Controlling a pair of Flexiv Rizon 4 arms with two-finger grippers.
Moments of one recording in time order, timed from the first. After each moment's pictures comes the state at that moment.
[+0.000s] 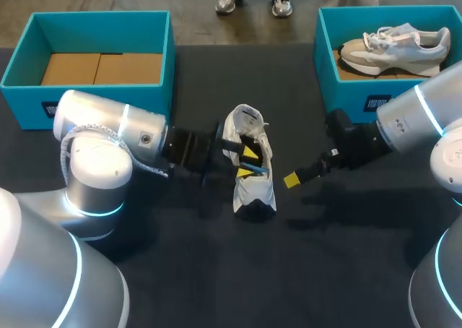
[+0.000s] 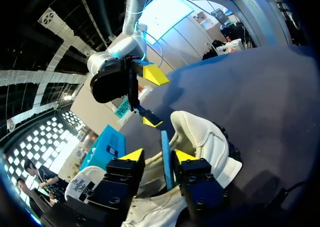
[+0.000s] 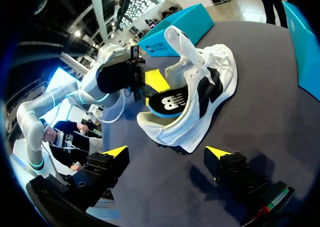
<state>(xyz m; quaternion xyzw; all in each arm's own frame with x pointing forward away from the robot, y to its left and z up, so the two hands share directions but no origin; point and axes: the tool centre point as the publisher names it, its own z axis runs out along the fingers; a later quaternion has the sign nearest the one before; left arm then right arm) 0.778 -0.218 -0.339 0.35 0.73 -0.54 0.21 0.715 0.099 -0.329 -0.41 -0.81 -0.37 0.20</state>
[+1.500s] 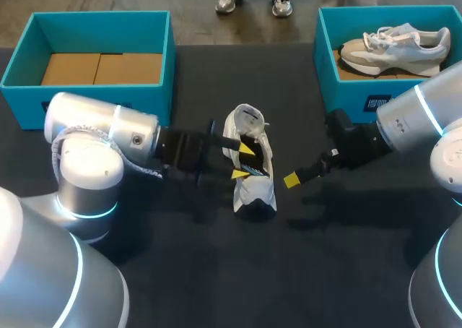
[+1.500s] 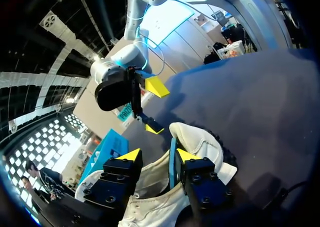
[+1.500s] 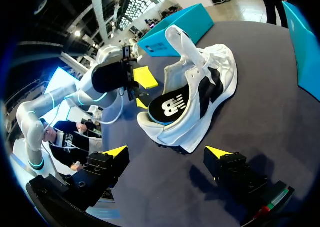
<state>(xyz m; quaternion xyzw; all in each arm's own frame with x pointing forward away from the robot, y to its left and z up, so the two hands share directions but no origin) 0.769 -0.209 -0.326 0.35 0.72 -0.55 0.22 0.715 0.099 -0.329 -0.41 -0.81 -0.37 0.20</state>
